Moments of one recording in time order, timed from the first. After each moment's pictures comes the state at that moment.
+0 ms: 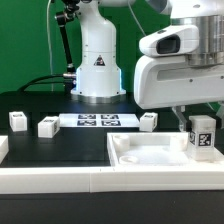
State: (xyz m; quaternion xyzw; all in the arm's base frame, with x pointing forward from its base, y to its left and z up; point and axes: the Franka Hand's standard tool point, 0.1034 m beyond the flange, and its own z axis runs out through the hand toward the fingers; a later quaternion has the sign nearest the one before) arm 0.627 0.118 0.077 -1.00 -0.01 0.00 0.05
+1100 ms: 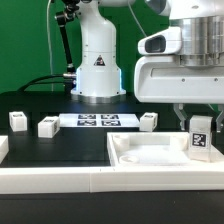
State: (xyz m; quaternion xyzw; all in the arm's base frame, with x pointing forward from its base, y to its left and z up) arm 0.626 0.118 0.076 -0.95 0.30 0.01 0.05
